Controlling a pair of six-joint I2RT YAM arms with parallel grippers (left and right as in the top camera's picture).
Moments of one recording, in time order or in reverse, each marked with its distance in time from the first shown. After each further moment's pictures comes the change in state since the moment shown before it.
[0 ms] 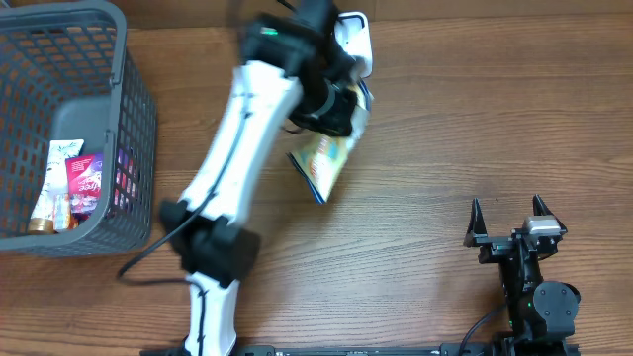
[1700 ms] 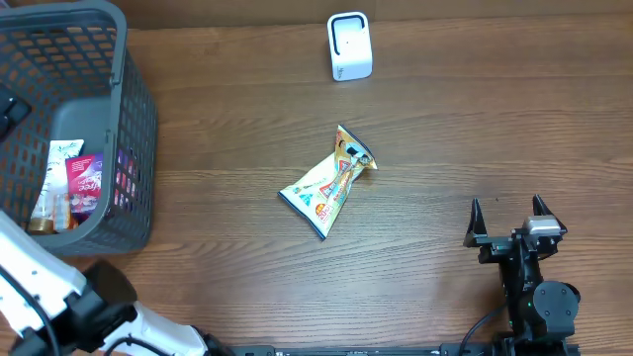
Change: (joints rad) left arm 1.148 -0.270 0.185 -0.084 -0.241 -0.230; right arm 0.000 0.000 0.000 0.000 0.000 0.000
